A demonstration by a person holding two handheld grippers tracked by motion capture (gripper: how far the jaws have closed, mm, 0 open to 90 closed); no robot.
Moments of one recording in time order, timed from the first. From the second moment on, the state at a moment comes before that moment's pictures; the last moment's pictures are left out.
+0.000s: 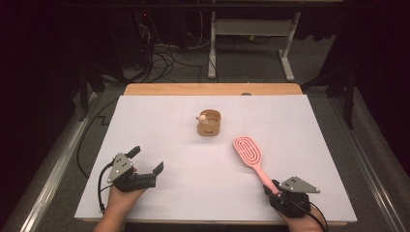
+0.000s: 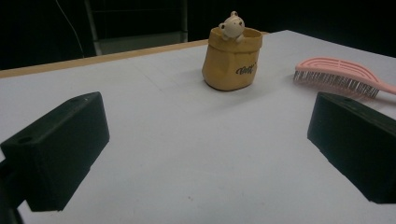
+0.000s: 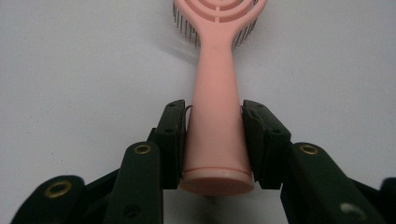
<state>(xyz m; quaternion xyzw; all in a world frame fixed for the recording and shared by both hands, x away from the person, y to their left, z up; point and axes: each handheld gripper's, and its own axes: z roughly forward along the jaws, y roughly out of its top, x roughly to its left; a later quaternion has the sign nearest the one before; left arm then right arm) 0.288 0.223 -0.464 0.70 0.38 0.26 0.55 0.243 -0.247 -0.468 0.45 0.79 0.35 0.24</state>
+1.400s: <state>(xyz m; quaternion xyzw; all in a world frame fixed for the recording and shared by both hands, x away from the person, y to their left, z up) 0.289 0.226 -0.465 0.70 0.38 0.25 0.55 0.352 -0.193 -0.423 0.47 0.79 0.34 0.21</state>
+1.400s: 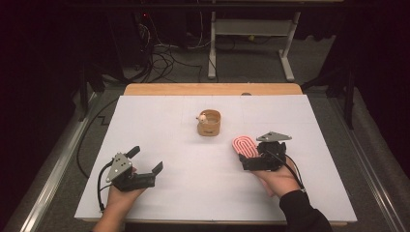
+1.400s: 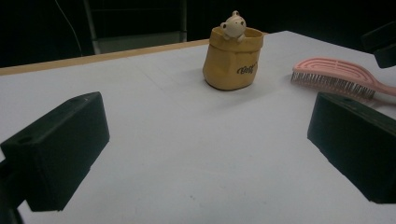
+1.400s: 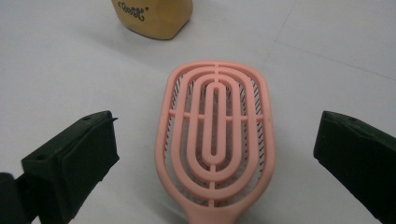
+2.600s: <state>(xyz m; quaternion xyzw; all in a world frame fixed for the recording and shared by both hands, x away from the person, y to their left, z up) 0.290 0.228 -0.464 0.69 0.39 0.25 0.55 0.386 -0.174 -0.442 0.50 0.80 0.27 0.18</state>
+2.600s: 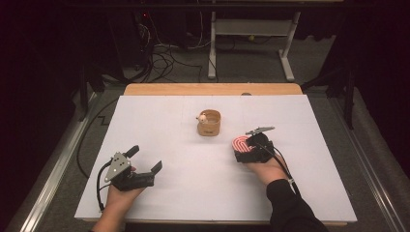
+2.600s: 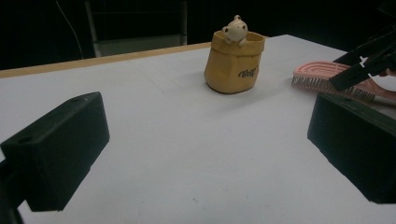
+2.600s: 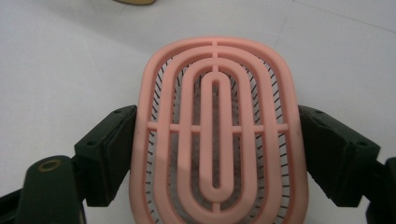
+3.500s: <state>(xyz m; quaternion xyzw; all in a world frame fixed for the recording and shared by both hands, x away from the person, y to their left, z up) 0.290 0.229 -0.465 0.69 0.39 0.25 0.55 0.386 -0.173 -0.445 0.50 0.81 0.25 0.18</state>
